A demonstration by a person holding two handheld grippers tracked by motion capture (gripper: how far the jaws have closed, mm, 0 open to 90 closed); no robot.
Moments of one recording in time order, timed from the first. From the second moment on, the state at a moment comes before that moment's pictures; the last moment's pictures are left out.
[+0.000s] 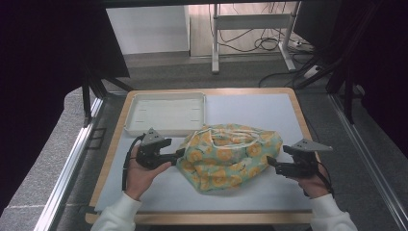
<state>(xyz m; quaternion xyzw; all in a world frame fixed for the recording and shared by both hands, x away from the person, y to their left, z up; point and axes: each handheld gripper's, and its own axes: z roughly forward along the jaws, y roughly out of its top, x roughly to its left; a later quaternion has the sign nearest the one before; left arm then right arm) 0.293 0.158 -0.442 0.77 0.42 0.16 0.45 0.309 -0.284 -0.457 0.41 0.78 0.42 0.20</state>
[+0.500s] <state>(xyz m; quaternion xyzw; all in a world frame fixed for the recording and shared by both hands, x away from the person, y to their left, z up) 0.300 0.139 -0.440 0.78 0.41 0.15 0.44 0.309 -0.284 -0.457 0.41 0.78 0.42 0.21</state>
